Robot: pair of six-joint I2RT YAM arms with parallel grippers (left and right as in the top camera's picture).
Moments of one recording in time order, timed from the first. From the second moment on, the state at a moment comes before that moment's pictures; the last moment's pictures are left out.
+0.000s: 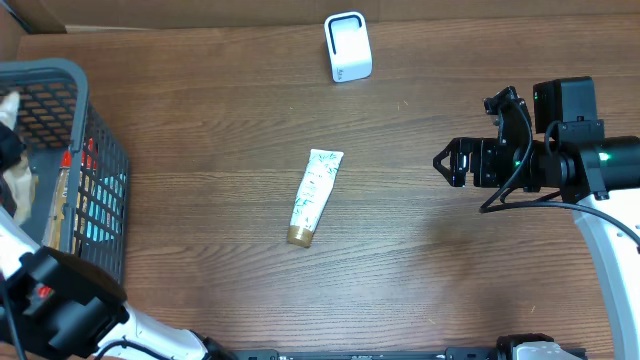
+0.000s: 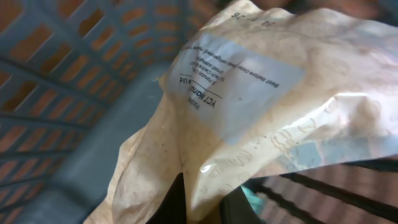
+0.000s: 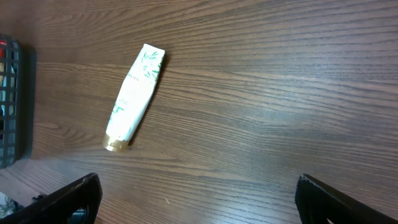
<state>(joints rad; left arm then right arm) 0.81 1.90 1.93 -1.04 0.16 -0.01 0.08 1.34 1.37 -1.15 -0.42 0.10</state>
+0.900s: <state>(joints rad) -0.13 1.58 1.80 -1.30 0.17 -0.15 0.08 1.34 1.37 -1.15 -0.42 0.10</state>
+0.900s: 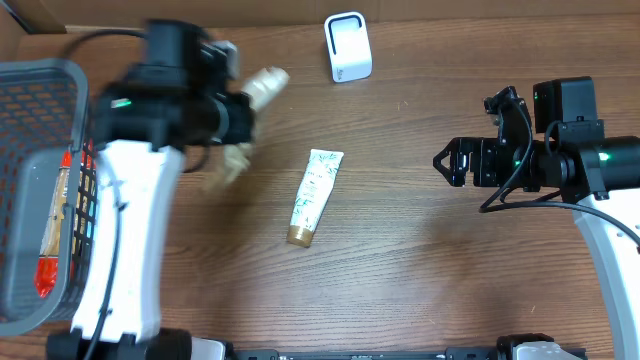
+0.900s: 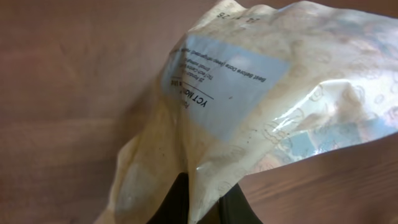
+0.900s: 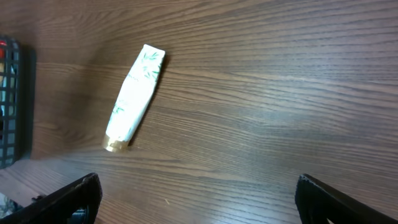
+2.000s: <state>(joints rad) -0.28 1.90 2.16 -1.35 0.13 -0.27 0.08 1.34 1.37 -1.15 -0.42 0.10</state>
